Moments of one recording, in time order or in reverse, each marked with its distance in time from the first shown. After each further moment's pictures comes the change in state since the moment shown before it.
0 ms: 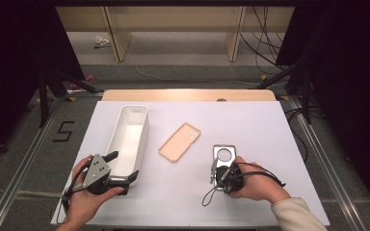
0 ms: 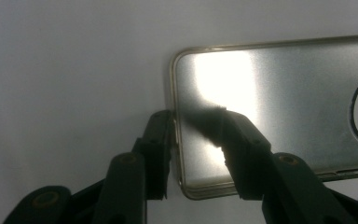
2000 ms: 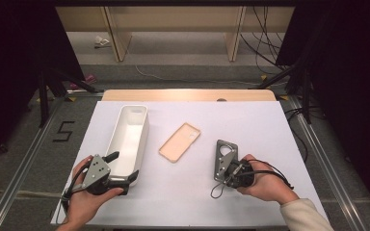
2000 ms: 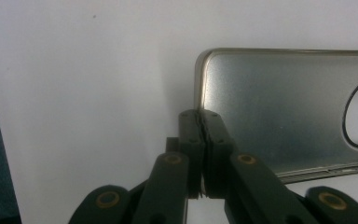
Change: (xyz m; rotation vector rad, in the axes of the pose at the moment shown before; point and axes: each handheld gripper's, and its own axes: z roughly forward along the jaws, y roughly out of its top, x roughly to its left) left arm -0.002 0.001 -0.001 -0.008 -0.007 -0.007; right arm -0.003 -0.024 -0.024 -0.242 0.004 0.116
